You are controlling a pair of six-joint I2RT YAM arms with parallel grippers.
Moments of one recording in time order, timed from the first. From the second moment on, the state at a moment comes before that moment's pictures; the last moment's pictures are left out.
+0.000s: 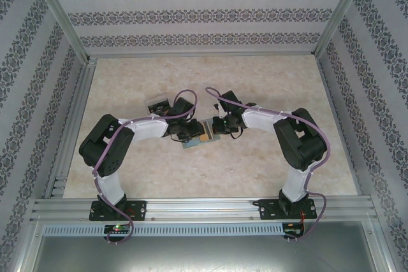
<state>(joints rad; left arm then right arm) -0.59 1.81 1.00 -0.20 0.32 -0.92 0.54 1.84 1.06 -0.37 -0.27 0.44</state>
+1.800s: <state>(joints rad) -0.55 1.77 0.96 -0.22 0.33 -0.91 0.61 1.88 1.15 -0.44 -0.23 0.44</state>
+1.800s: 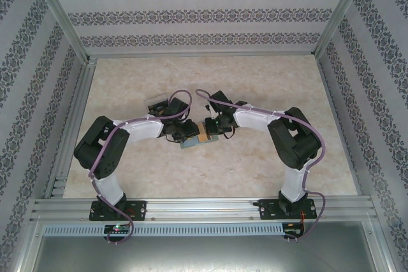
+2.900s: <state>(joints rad) -0.55 1.83 1.01 -0.23 0.34 -0.92 0.61 1.88 1.15 -0.44 -0.23 0.44</state>
